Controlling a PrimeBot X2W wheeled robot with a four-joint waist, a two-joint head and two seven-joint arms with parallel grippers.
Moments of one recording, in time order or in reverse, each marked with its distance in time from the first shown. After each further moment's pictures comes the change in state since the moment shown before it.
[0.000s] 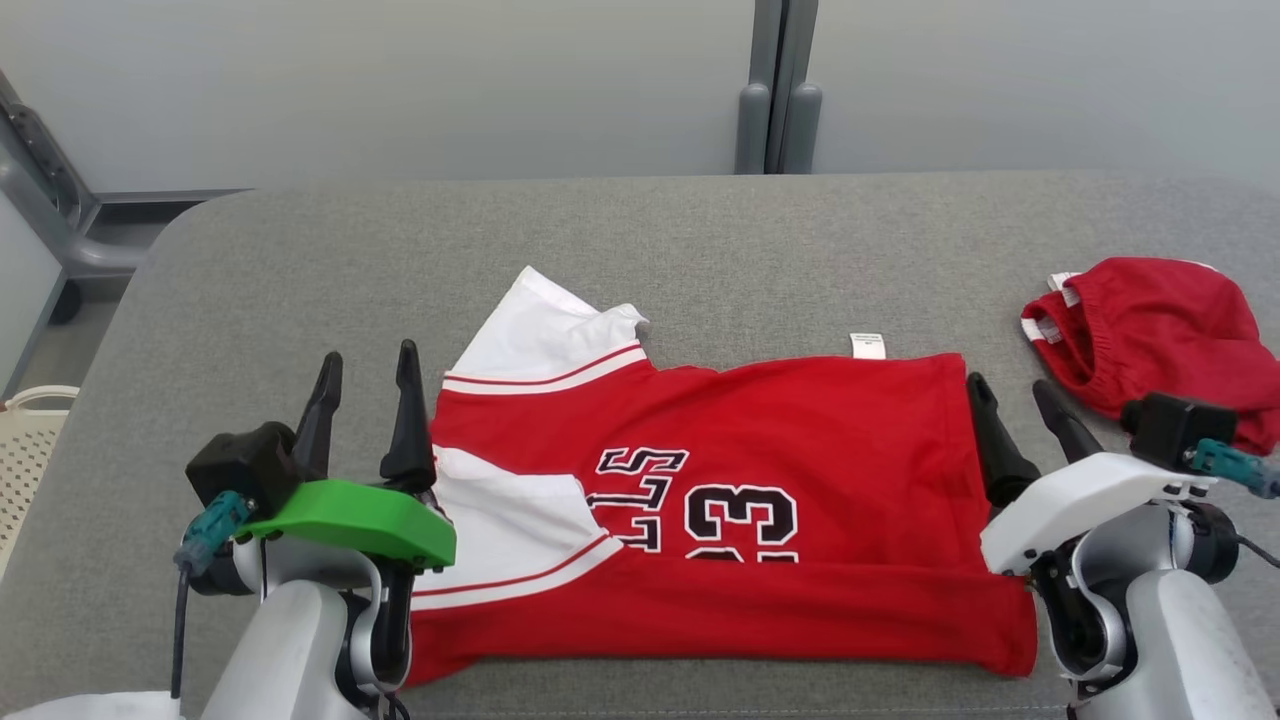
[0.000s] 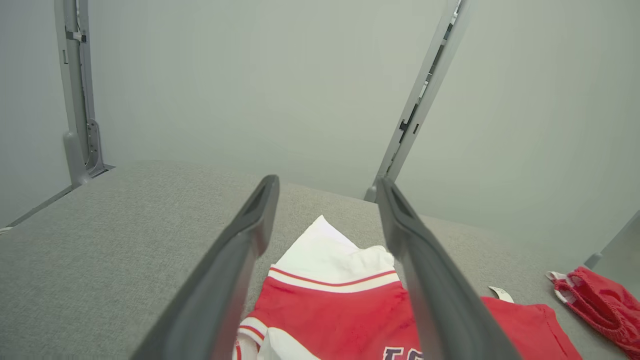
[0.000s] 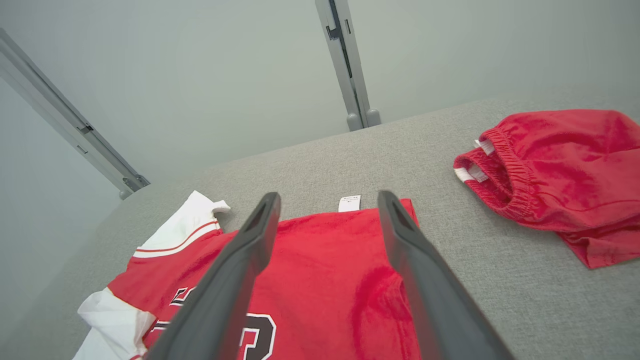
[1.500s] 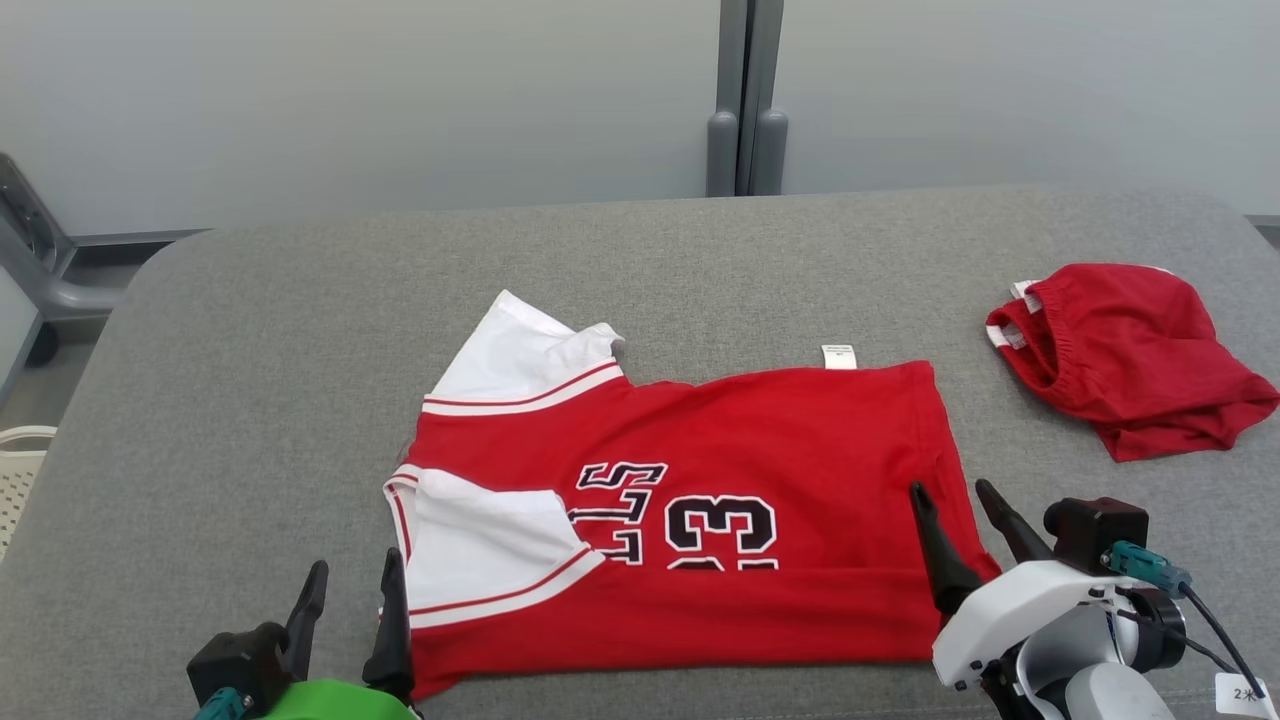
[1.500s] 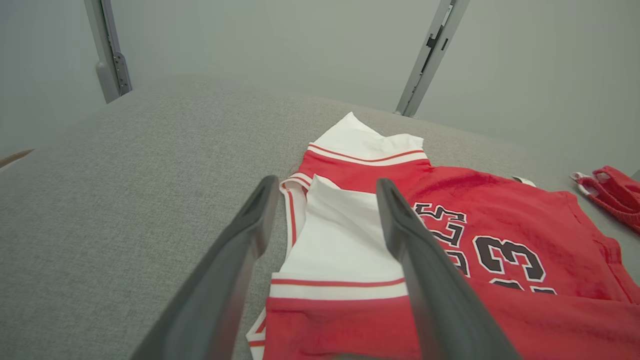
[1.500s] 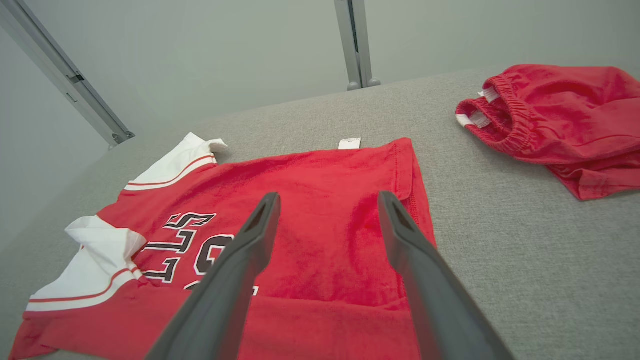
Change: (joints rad) left arm 0.351 0.044 0.037 -0.104 0.066 -0.003 0.018; right arm 0.128 0.000 0.132 0.073 -0.086 0.000 -0.146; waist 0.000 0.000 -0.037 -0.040
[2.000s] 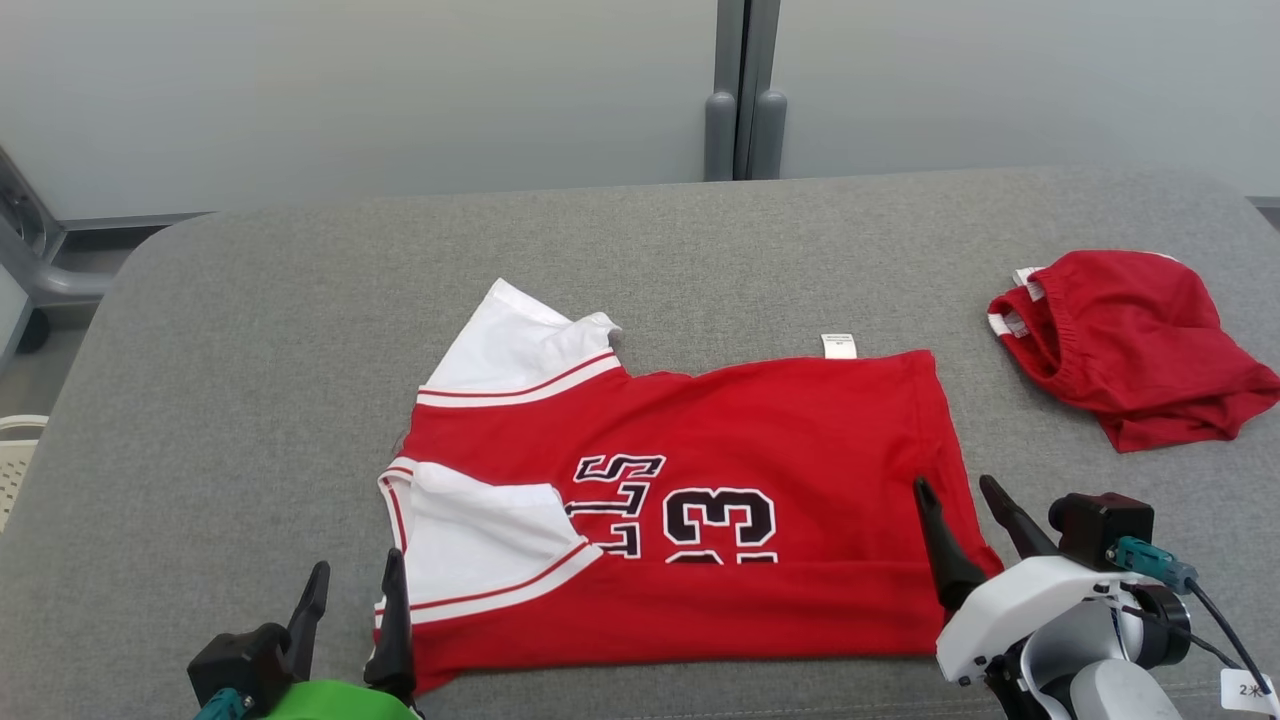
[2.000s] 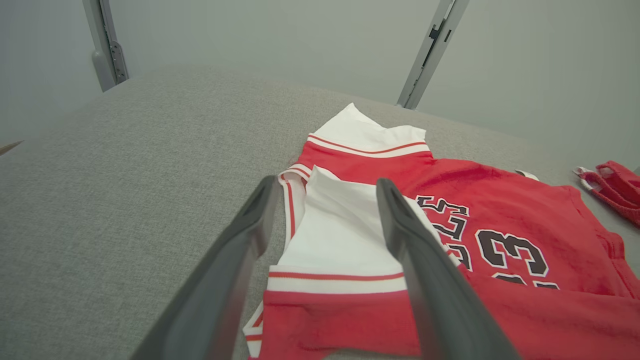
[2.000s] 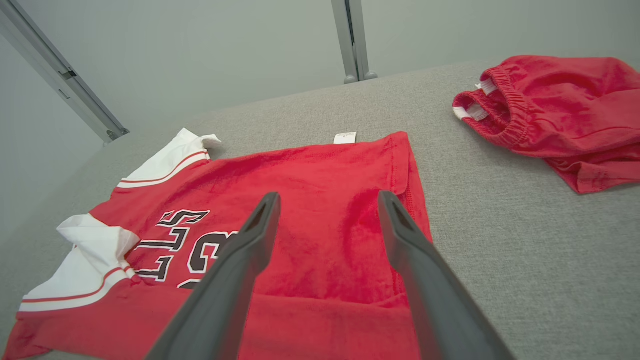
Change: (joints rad) left arm 0.004 0.000 -0.004 0.002 -0.014 0.000 -0.002; right arm 0.000 0.000 -0.007 -0.016 0.000 0.000 0.016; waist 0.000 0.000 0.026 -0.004
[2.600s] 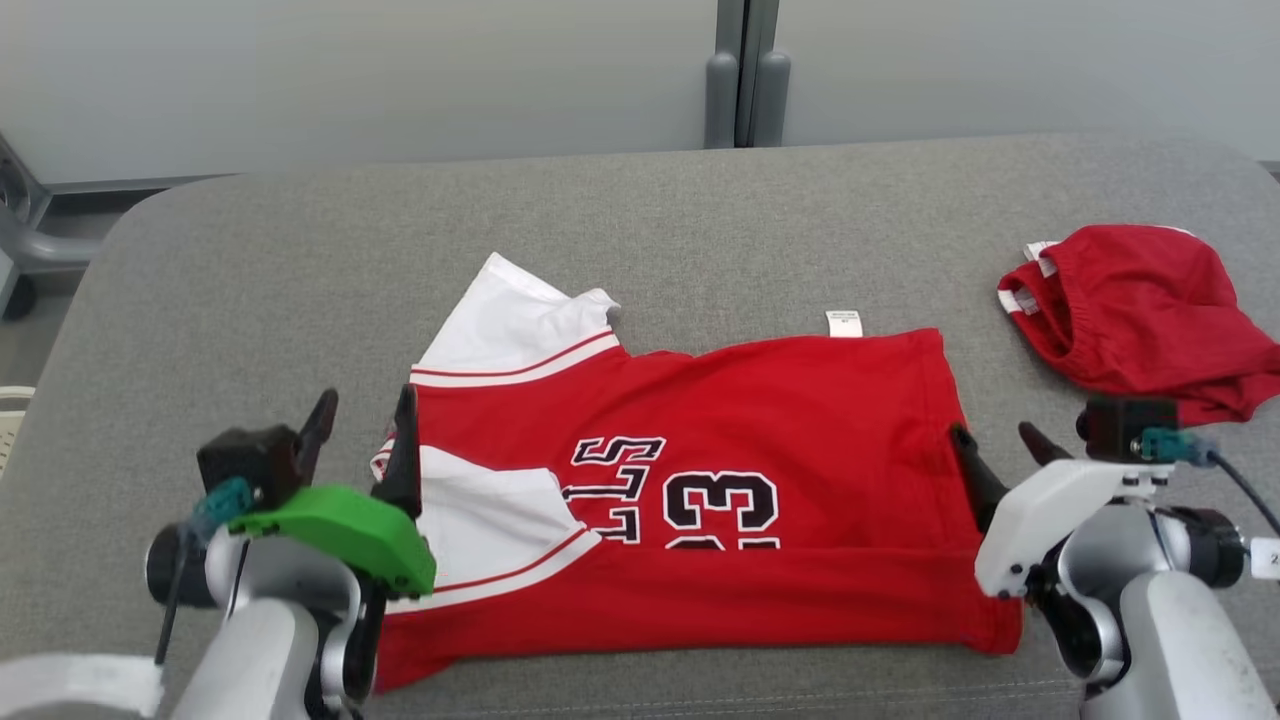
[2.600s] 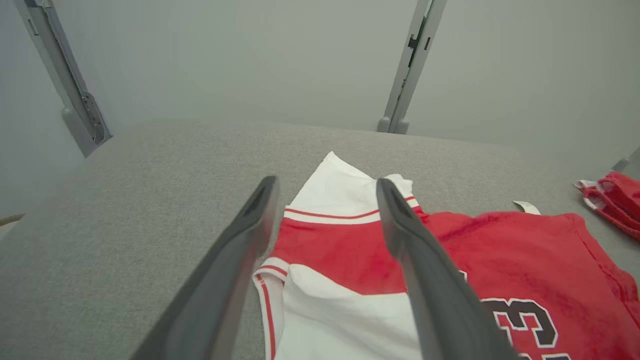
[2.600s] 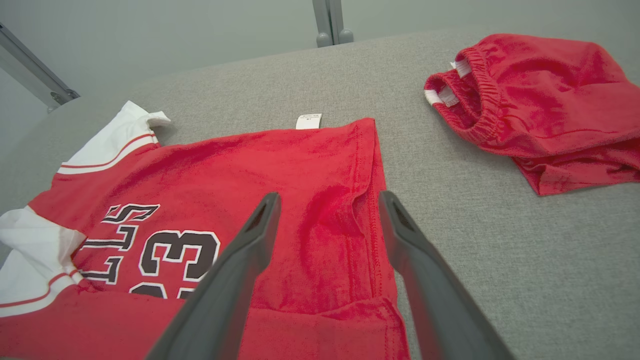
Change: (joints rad) left arm -0.286 0.030 -0.046 -0.004 0.041 0.033 0.218; right arm -0.115 0.000 -0.111 -0.048 -0.082 0.000 0.306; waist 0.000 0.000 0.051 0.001
